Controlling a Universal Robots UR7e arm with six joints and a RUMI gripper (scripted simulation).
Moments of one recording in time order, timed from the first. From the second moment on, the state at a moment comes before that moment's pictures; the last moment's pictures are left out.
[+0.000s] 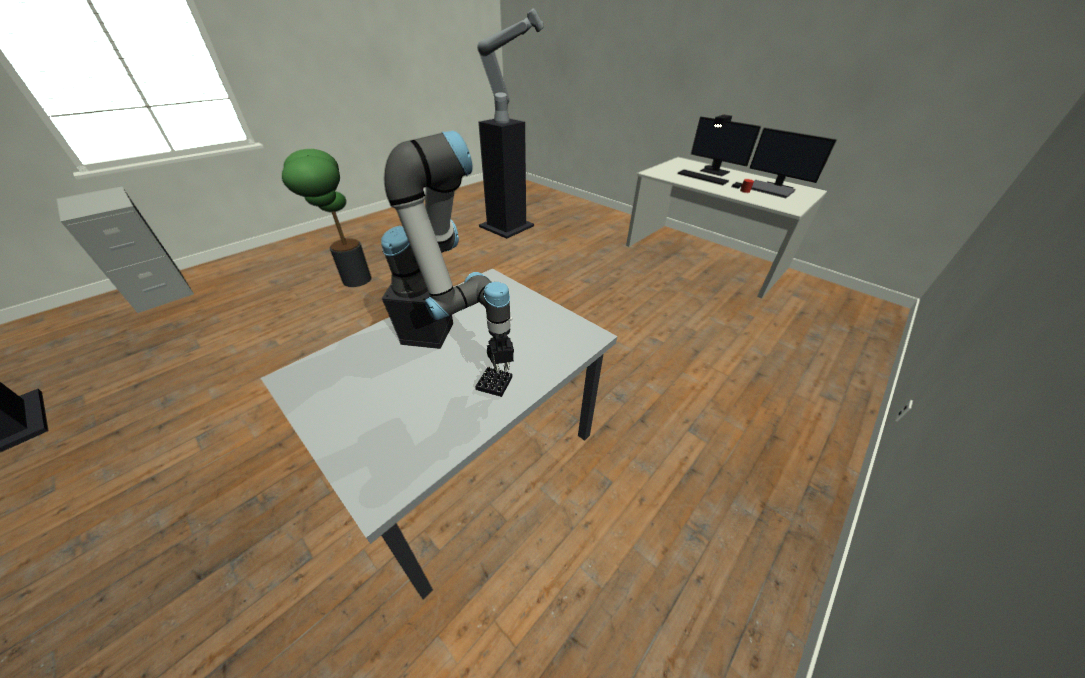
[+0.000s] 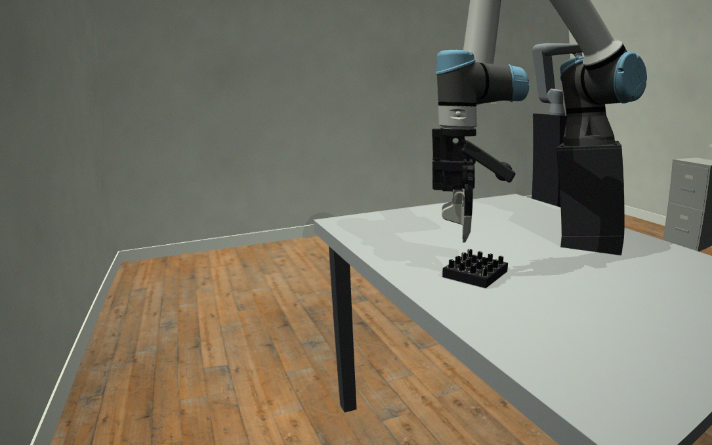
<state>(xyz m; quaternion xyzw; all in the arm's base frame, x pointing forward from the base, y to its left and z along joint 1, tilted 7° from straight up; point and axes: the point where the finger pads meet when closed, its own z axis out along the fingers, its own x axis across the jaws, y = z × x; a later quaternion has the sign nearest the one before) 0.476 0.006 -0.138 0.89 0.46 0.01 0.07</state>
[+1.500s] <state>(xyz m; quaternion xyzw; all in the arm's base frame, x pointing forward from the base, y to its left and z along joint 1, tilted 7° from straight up) 0.478 0.003 -0.136 0.82 0.58 0.00 0.06</state>
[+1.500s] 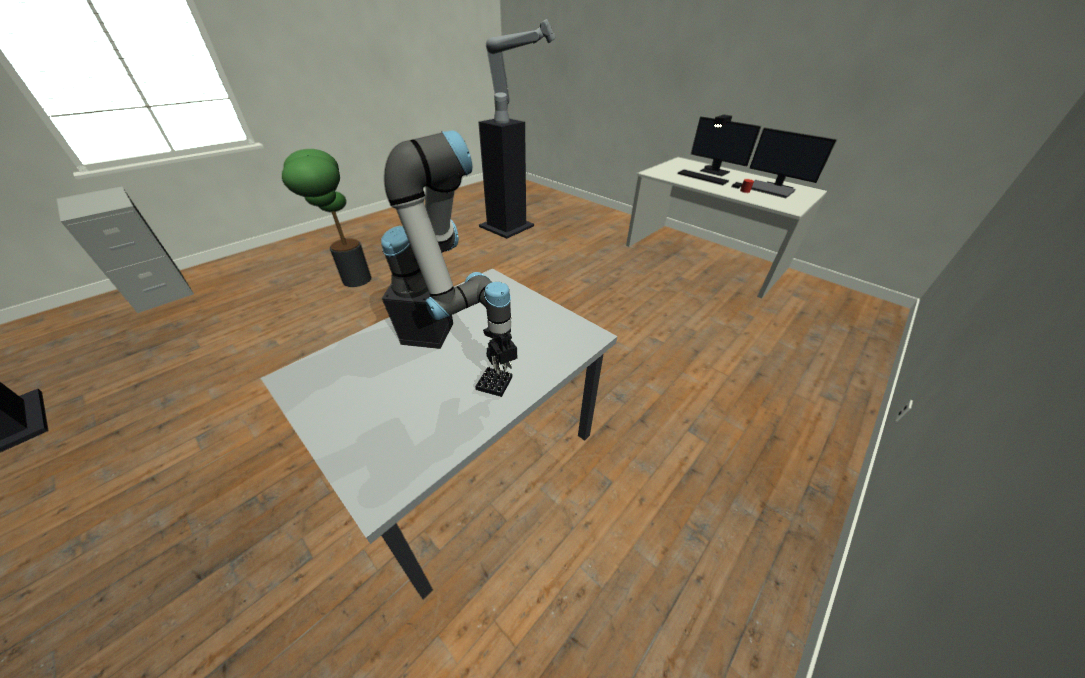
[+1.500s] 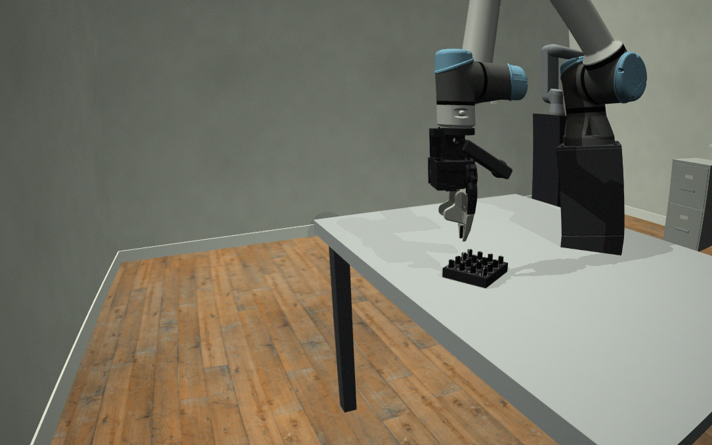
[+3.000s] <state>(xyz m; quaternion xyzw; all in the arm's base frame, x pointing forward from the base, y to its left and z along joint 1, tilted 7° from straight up) 0.478 0.003 -0.139 0.82 0.58 0.00 0.06</state>
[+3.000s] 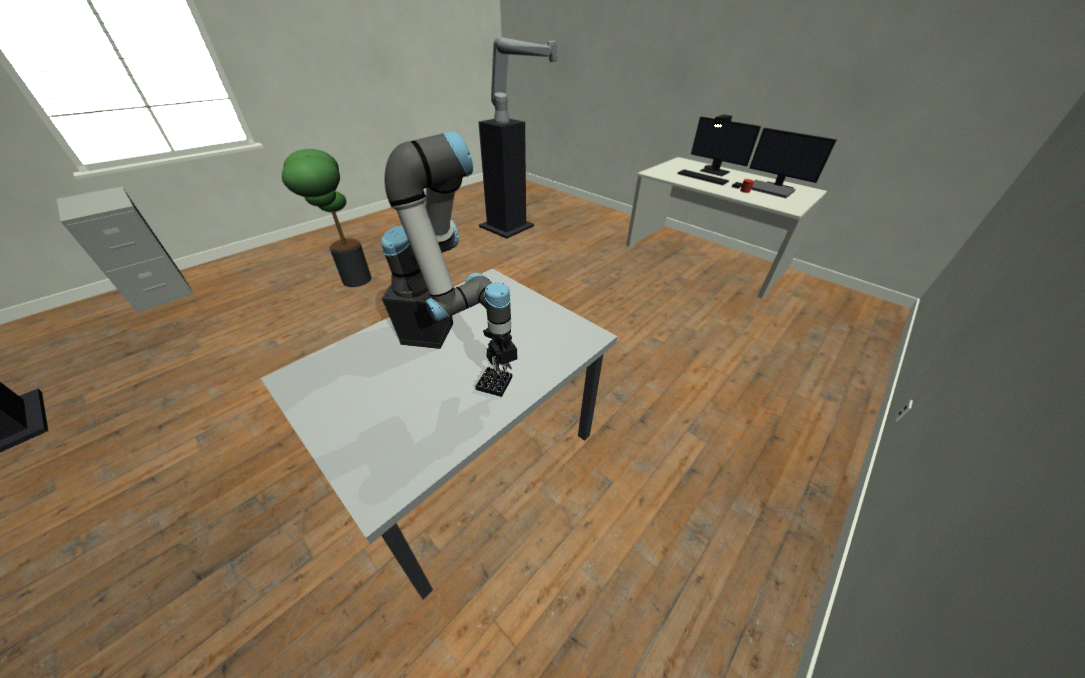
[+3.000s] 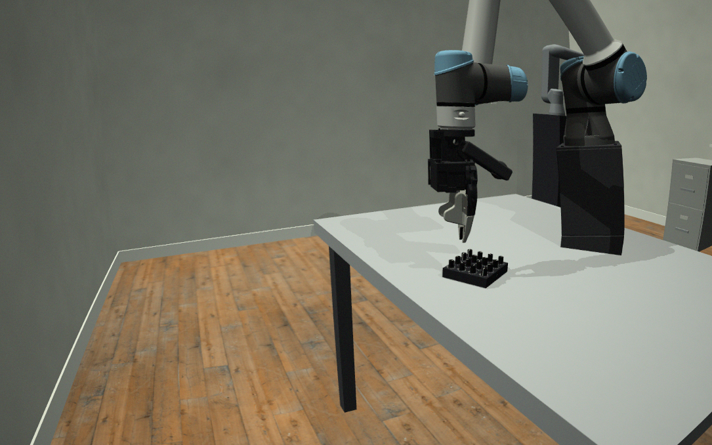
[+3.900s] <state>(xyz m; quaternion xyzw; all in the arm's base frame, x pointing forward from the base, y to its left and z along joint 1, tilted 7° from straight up) 0.480 0.000 -0.166 0.82 0.58 0.00 0.06</state>
